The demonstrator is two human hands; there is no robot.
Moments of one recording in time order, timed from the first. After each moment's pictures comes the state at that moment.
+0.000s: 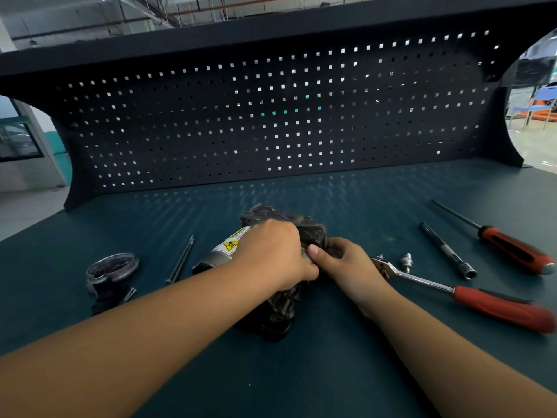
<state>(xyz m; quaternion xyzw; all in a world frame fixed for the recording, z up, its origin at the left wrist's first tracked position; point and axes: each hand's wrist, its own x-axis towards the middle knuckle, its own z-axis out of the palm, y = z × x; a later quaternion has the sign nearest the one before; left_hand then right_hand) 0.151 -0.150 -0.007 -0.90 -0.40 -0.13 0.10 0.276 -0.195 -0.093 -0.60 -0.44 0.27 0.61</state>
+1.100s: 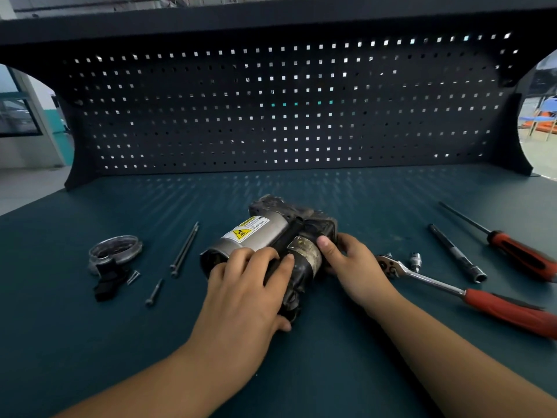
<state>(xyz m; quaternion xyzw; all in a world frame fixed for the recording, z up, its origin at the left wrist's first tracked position) 0.071 -0.187 -0.057 -0.90 -0.30 -0.24 0.19 0.270 -0.191 -0.096 -0.65 -0.45 0.21 0.57</state>
